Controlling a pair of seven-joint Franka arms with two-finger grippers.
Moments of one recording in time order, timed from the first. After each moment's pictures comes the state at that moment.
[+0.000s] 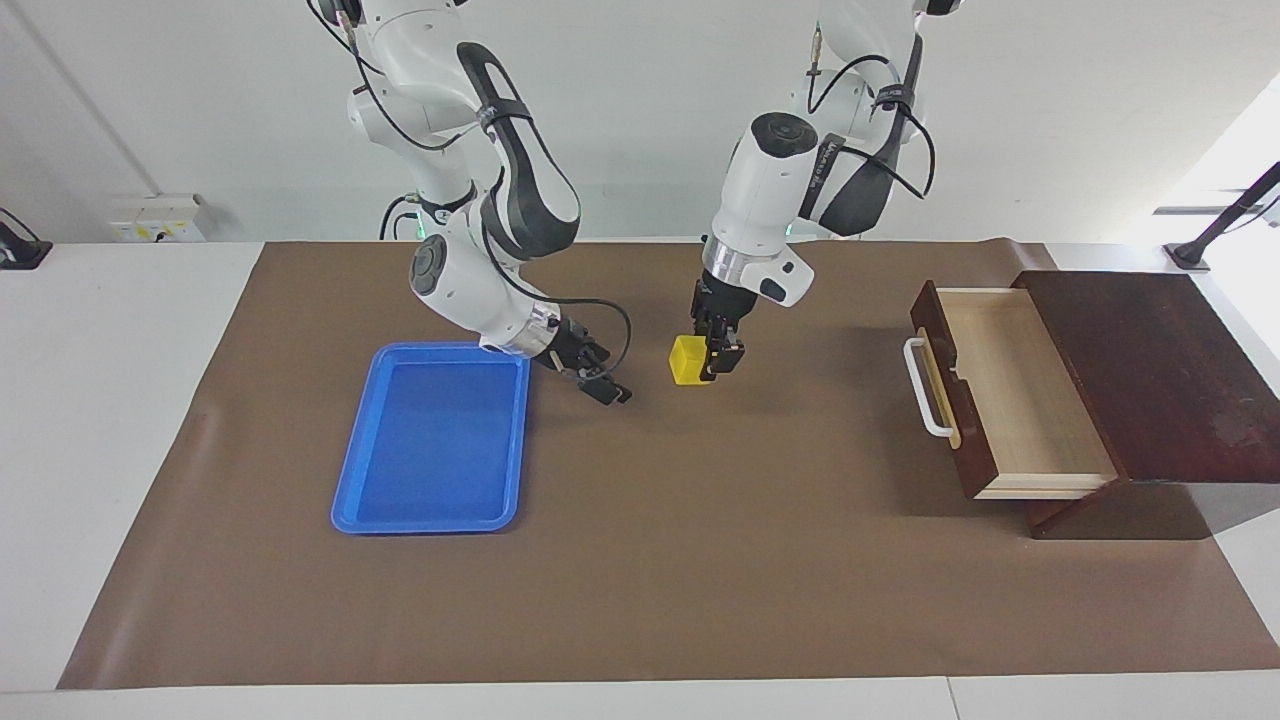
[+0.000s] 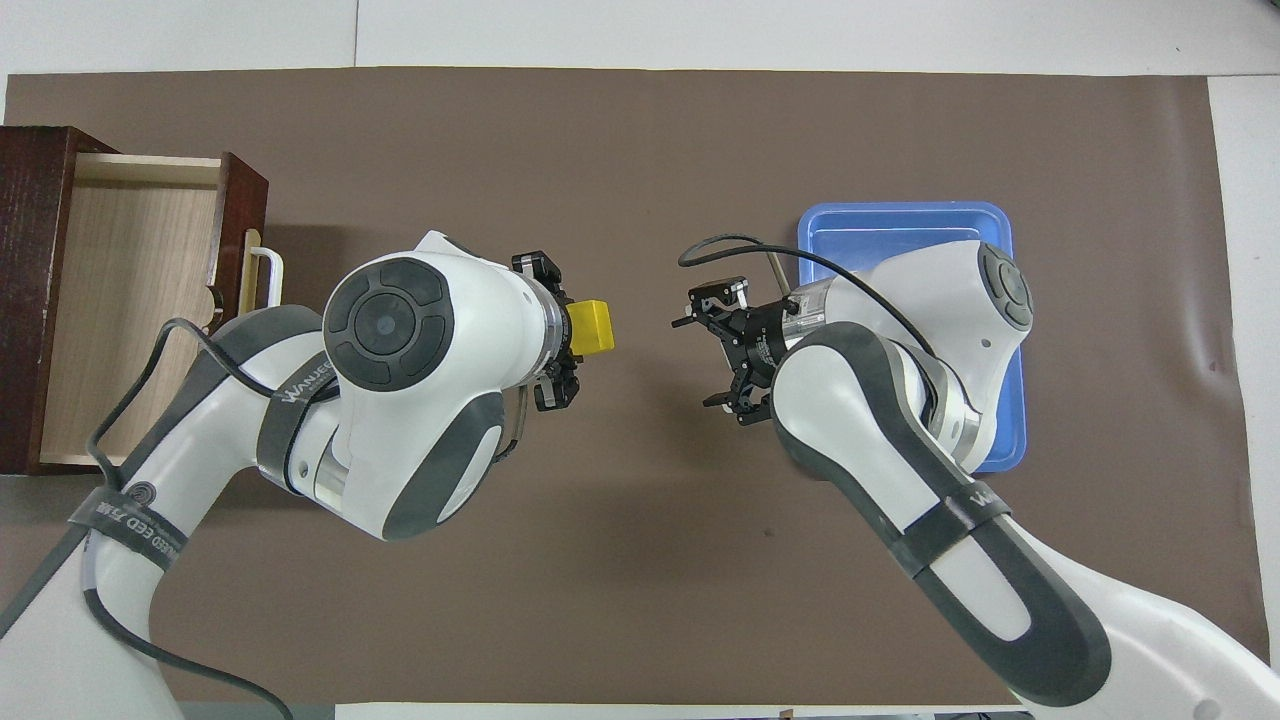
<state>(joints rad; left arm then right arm) -0.44 0.14 -0.18 -1.88 -0.05 2.24 -2.23 0.39 0.27 0.02 -1.96 0.86 2.26 1.01</state>
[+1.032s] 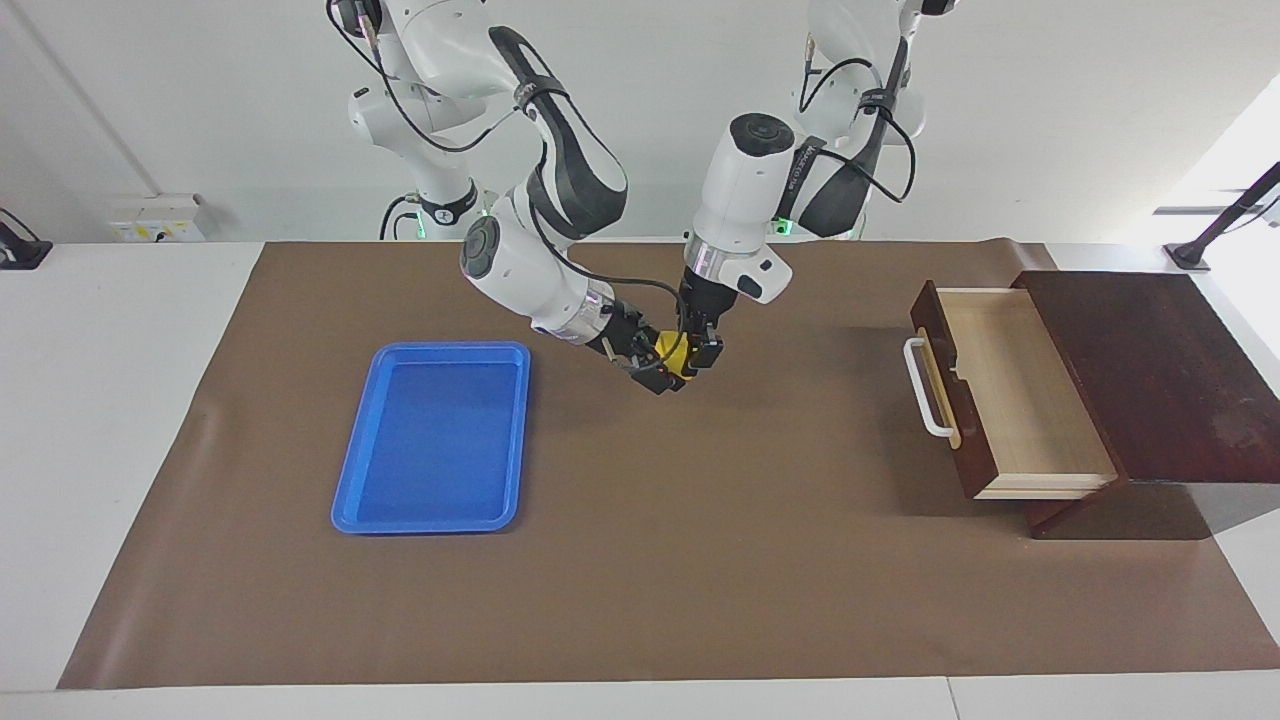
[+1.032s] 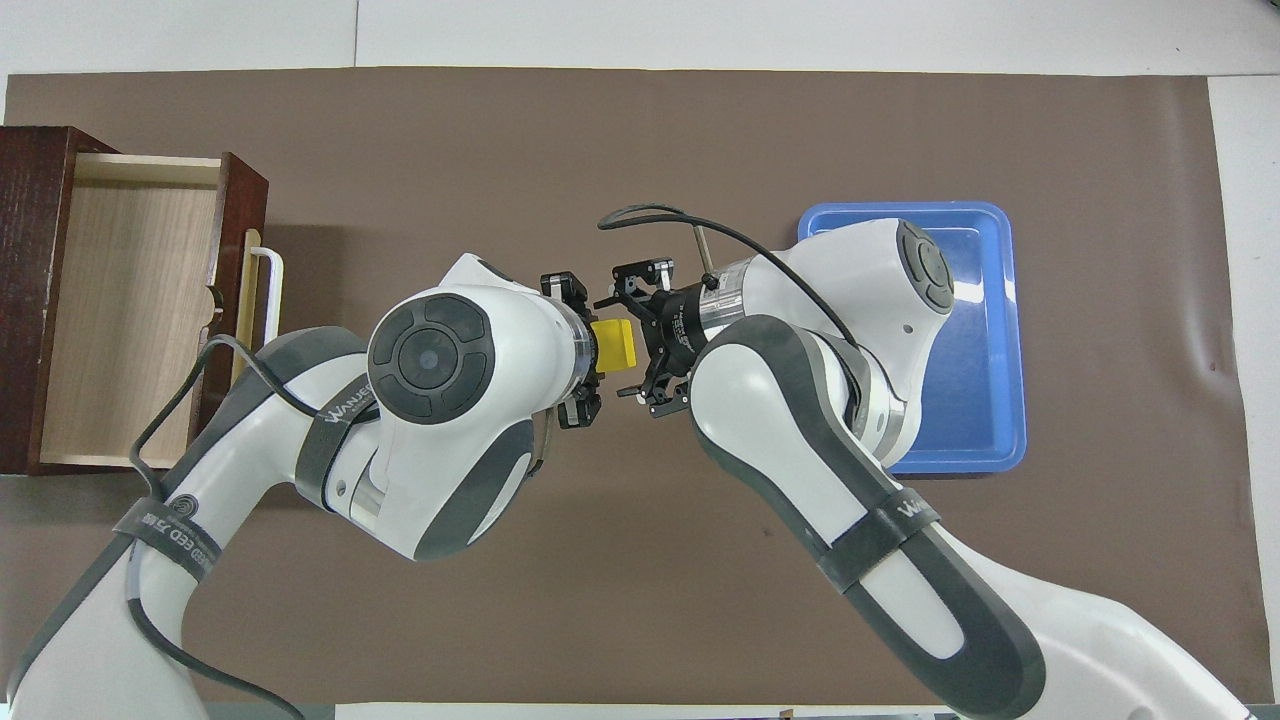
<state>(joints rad) -0.48 0.14 -0.18 -1.91 -0.05 2.28 -2.23 0.47 0.29 0.02 -1.85 0.87 2.26 1.23</state>
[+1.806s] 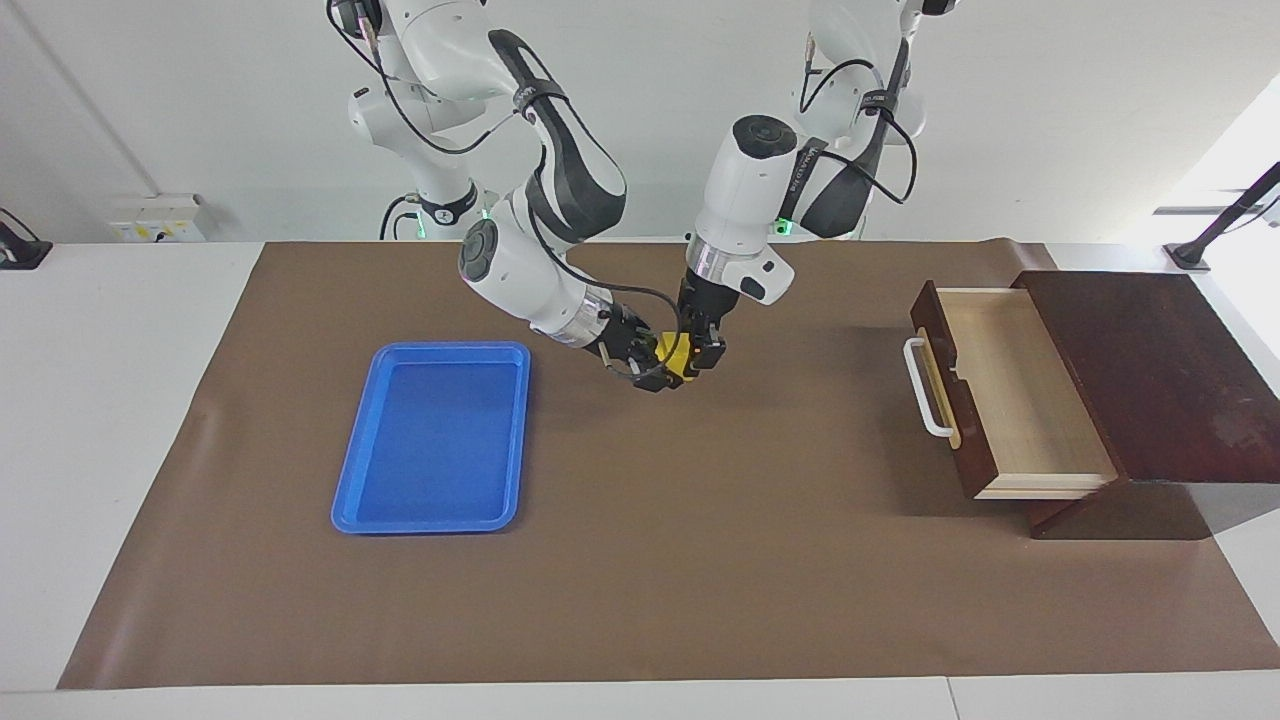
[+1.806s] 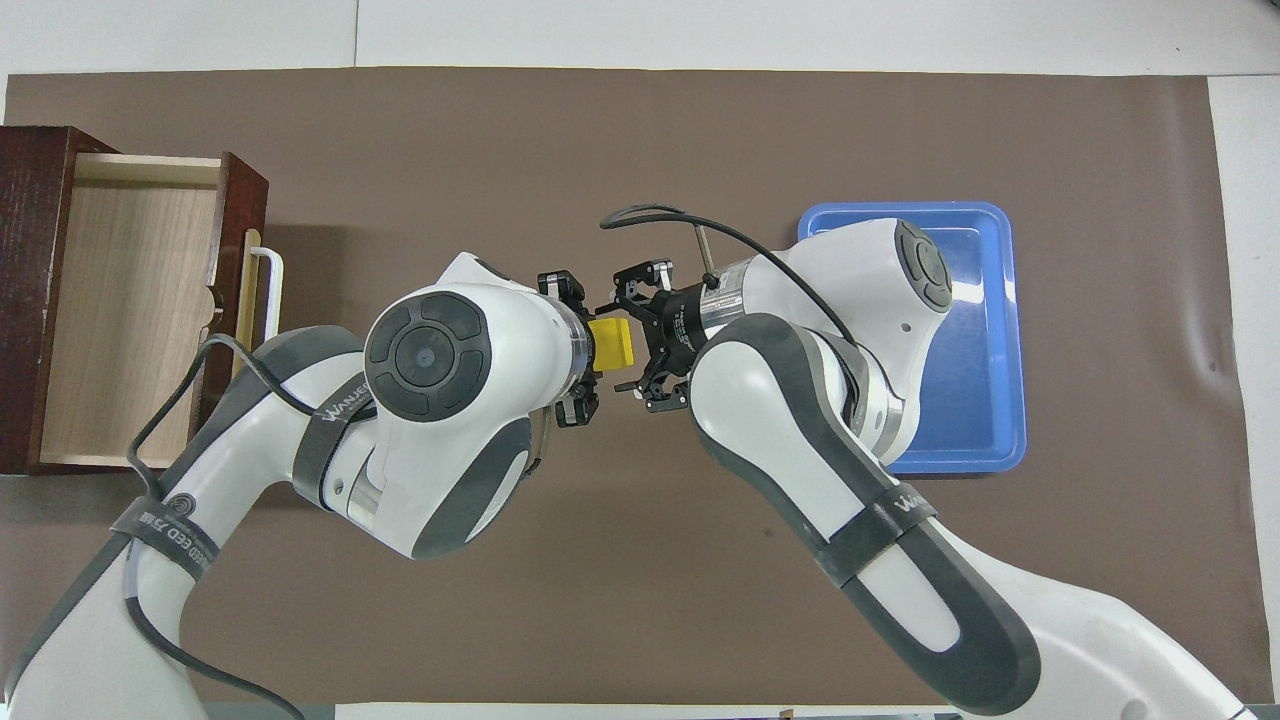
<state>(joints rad) -0.48 0.14 -0.18 -1.91 -0.06 2.28 -2.24 0.47 0.30 0.01 -1.84 0.88 2.27 1.27</state>
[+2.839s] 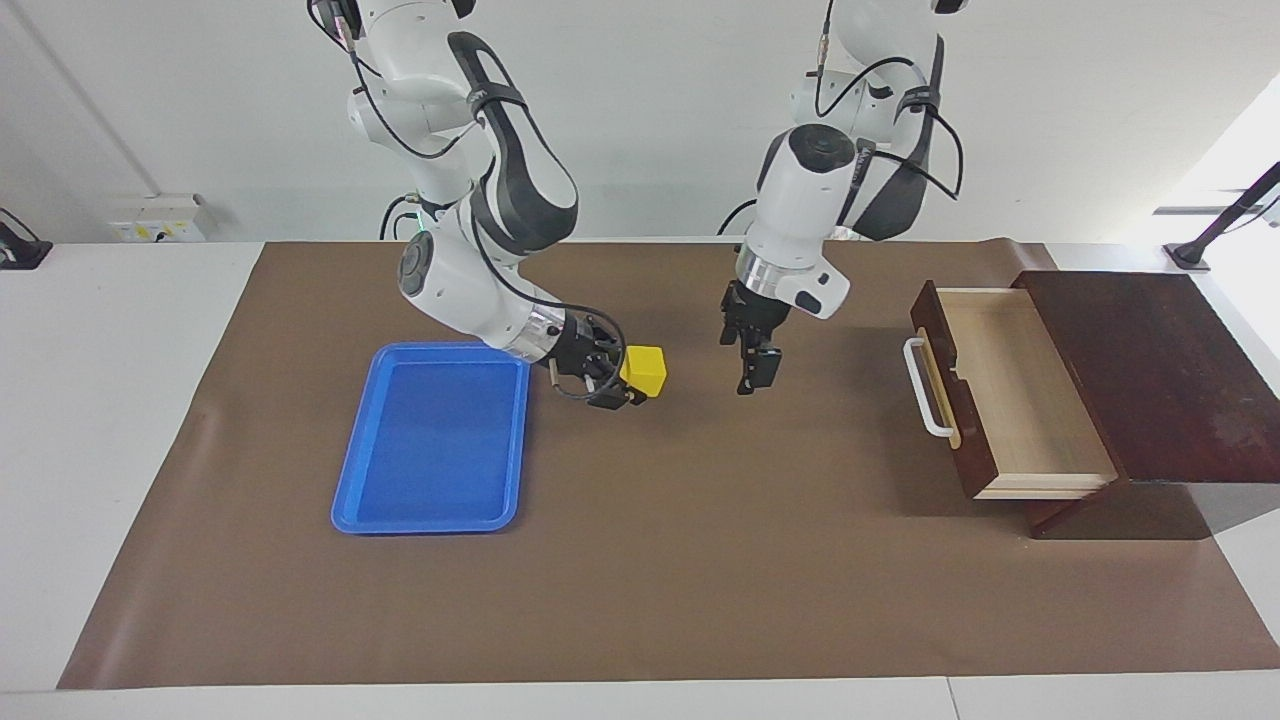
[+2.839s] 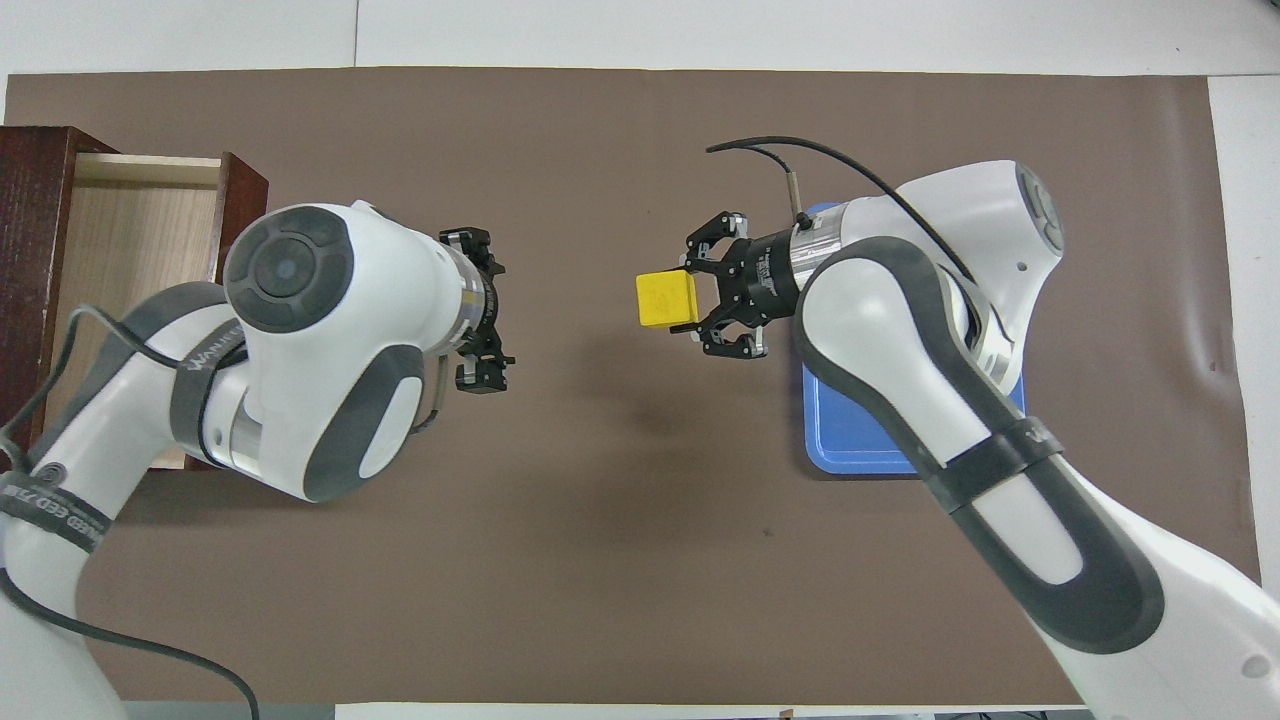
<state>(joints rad) -0.33 0.13 -0.15 -1.88 -0.06 2.15 -2.04 0.31 0.30 0.01 -1.79 0.88 2.14 1.27</state>
